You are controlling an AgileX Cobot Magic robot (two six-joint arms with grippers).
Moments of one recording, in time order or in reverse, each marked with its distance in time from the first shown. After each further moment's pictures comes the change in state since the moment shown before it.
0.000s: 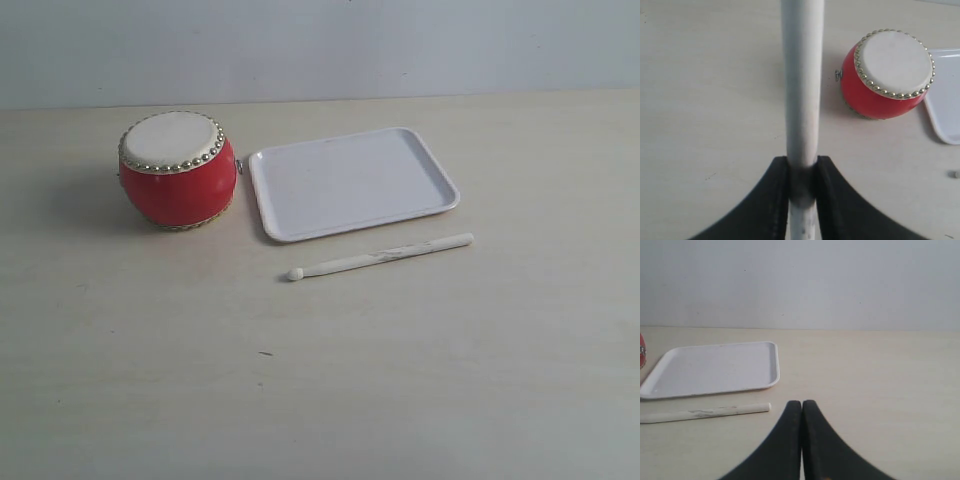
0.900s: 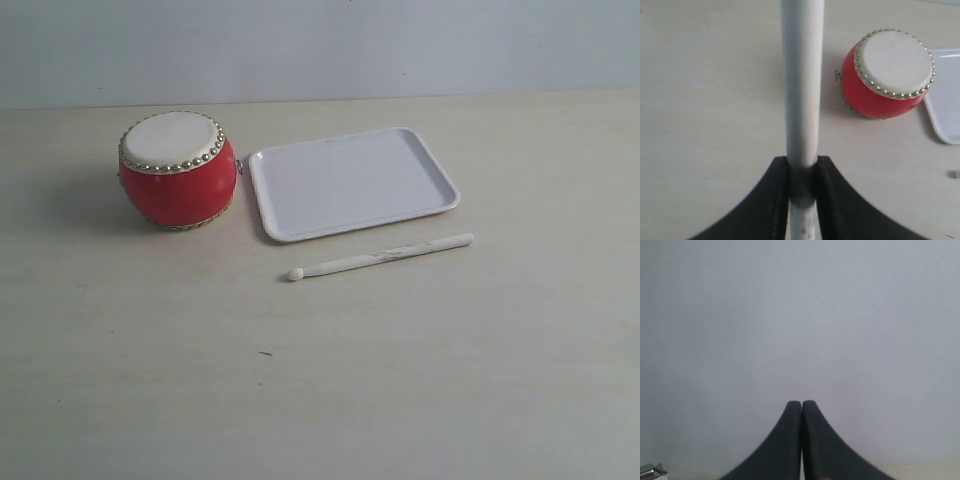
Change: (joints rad) left arm 0.000 0.000 0.000 0.000 0.000 0.000; right arm 0.000 0.043 -0.210 1.727 -0.038 -1.381
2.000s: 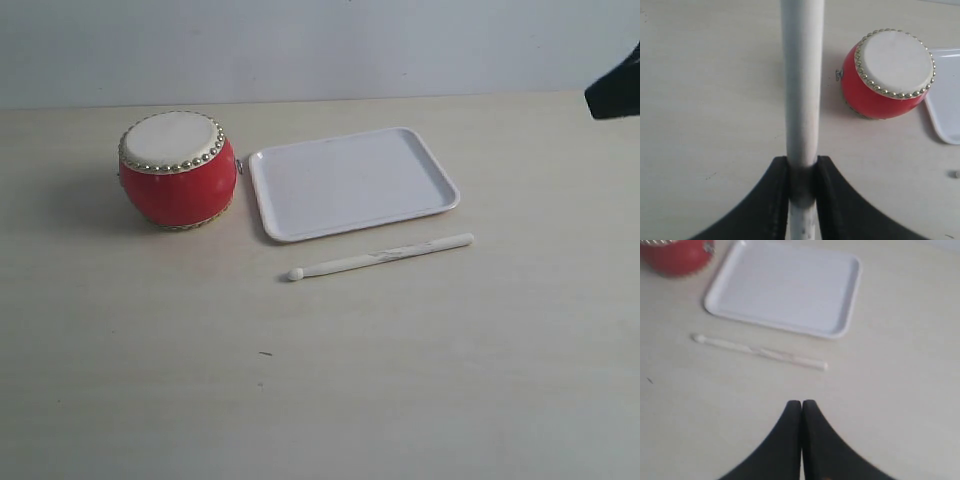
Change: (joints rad) left arm 0.000 0.000 0.000 0.000 0.002 0.000; right arm 0.017 1.097 -0.789 -1.446 0.652 0.935
